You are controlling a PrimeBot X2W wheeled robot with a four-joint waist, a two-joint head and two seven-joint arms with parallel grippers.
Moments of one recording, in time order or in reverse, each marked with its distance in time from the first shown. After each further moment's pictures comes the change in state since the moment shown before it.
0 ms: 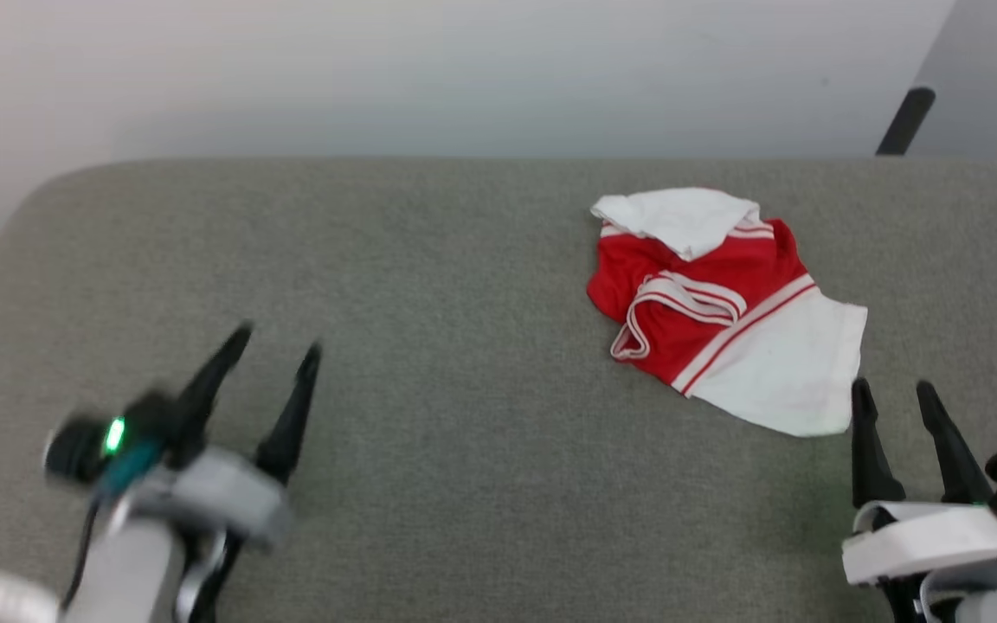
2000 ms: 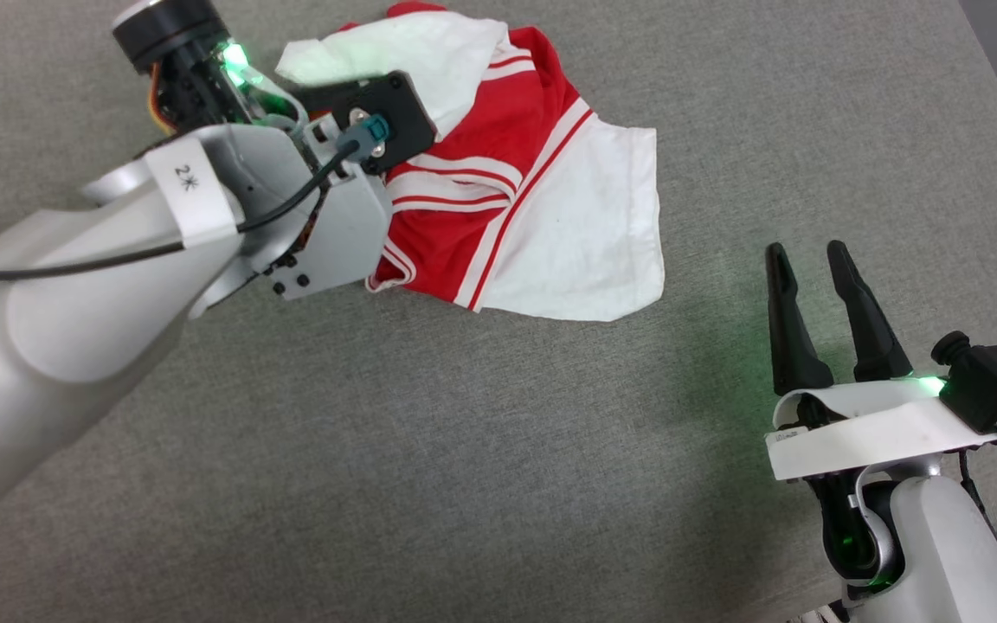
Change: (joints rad) left arm -1.141 0.289 -1.094 0.110 -0.224 -0.002 0.466; right arm -0.221 0.021 0.194 -0.034 0.182 0.000 -0.022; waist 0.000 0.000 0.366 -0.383
